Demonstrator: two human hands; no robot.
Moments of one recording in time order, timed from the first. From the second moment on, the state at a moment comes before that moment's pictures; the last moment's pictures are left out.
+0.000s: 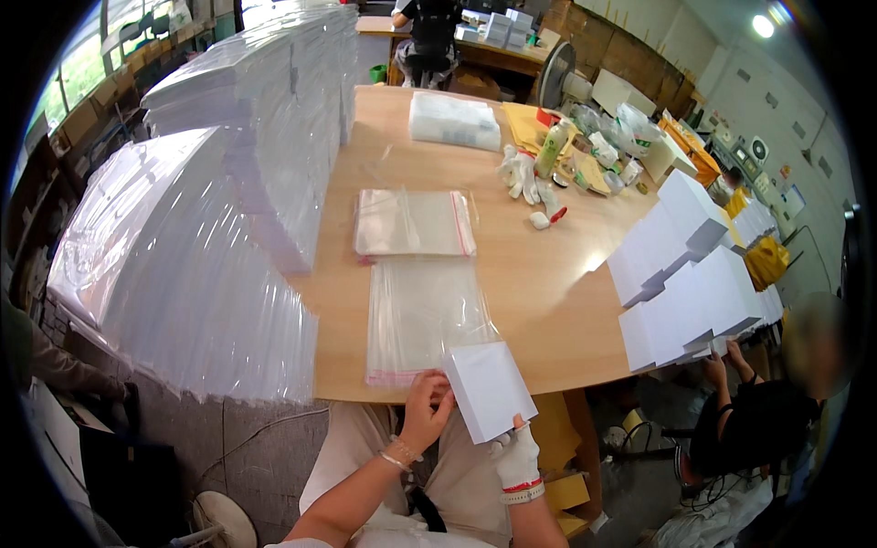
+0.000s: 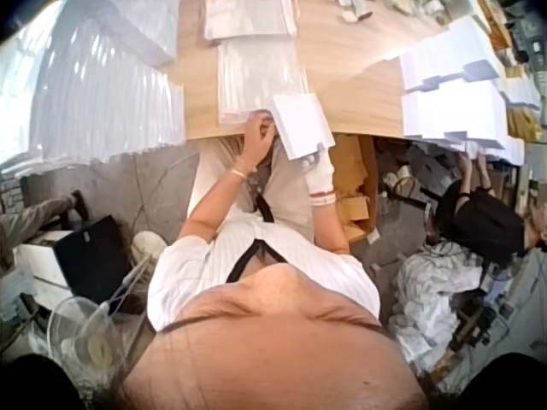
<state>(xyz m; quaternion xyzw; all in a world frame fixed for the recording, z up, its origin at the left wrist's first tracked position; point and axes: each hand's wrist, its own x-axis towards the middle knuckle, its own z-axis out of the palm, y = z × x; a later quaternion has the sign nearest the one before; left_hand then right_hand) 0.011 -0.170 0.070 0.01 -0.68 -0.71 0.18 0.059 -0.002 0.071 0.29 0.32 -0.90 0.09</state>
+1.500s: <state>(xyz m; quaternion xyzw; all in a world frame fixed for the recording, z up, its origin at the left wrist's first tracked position) 0.101 -0.182 -0.001 0.10 -0.64 -0.75 -0.13 0.095 -0.005 0.073 0.17 0.60 -0.74 0.24</state>
